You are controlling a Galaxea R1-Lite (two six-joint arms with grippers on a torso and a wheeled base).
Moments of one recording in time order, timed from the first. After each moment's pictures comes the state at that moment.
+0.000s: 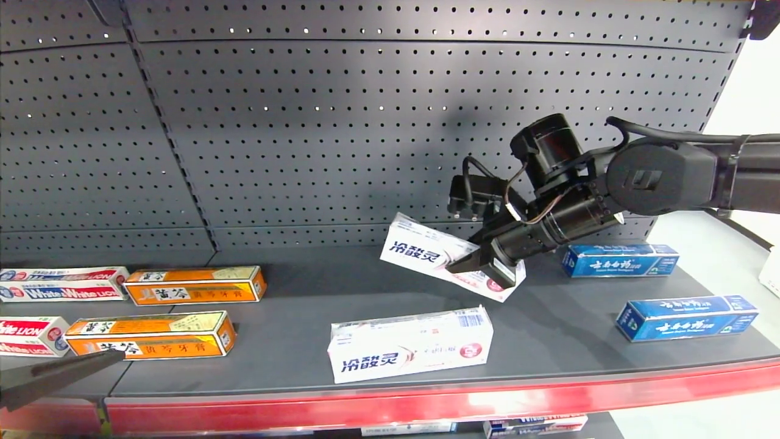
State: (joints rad) left arm -0.25 0.77 -0.41 -0.03 -0.31 0.34; right arm 0.55 1.98 -1.75 0.49 0.33 -0.77
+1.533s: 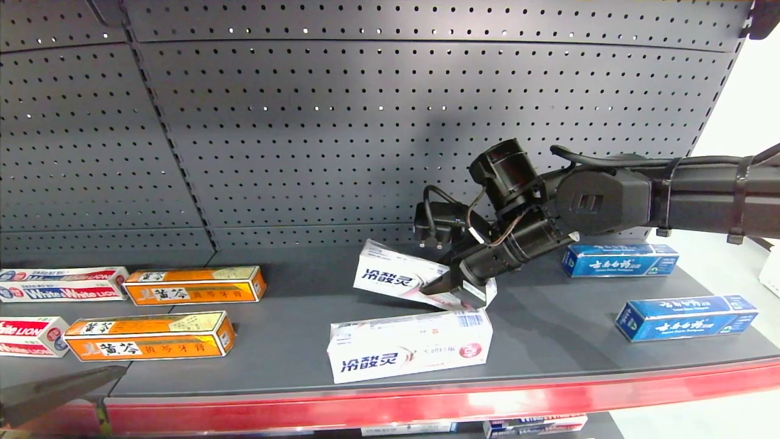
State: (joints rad) left arm -0.24 0.74 -0.37 -0.03 -0.31 0.34; right arm 0.62 2.07 -1.79 0.50 0.33 -0.79
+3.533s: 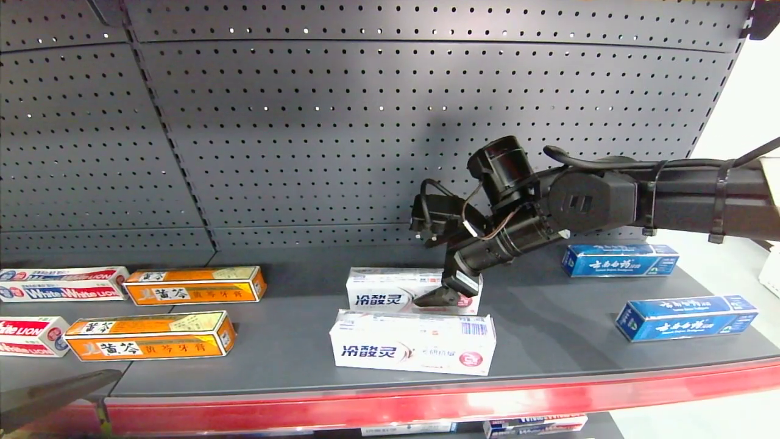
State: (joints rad) left arm -0.24 0.72 -0.36 -0.03 -0.32 0.34; right arm 0.61 2.11 -1.83 0.44 0.30 -0.79
